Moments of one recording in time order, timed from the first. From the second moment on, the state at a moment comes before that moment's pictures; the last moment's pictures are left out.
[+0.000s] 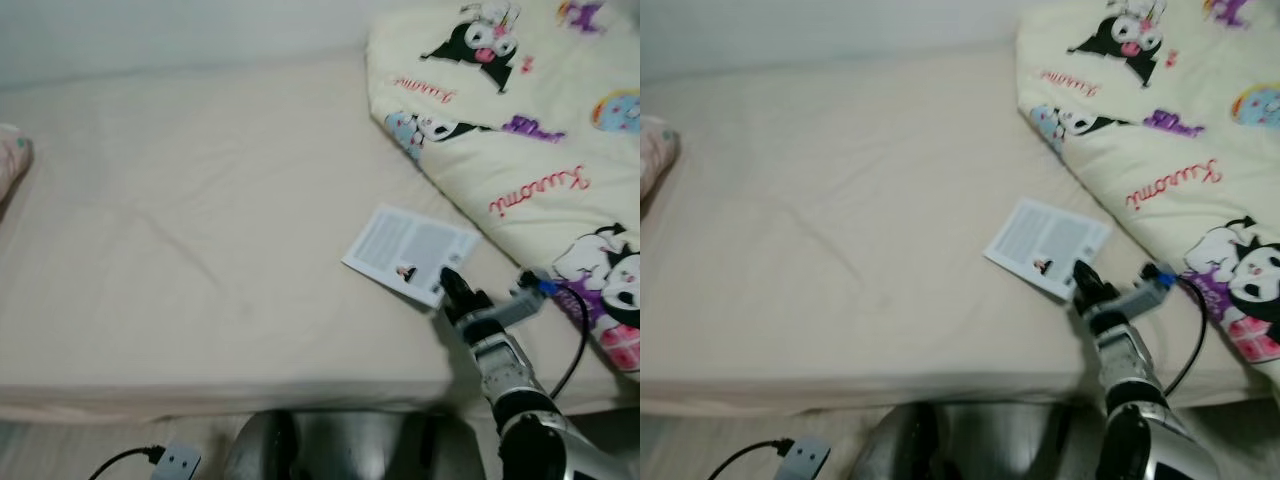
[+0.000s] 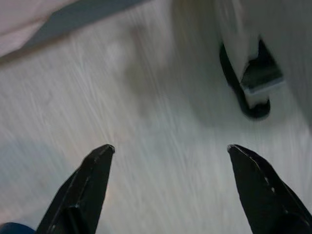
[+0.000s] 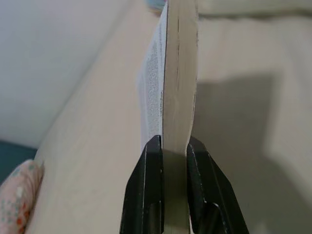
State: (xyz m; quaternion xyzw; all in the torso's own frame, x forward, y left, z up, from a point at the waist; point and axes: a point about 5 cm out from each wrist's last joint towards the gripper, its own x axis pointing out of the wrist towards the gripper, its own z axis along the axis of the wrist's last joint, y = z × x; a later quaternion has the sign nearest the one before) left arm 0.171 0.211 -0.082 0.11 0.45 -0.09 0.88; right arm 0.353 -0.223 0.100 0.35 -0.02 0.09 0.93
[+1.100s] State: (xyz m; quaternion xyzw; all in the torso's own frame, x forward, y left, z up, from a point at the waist) left arm 0.202 0.191 -0.075 0.04 0.45 0.02 0.89; right arm 0.308 -0.094 0.040 0.19 0.12 0.34 0.91
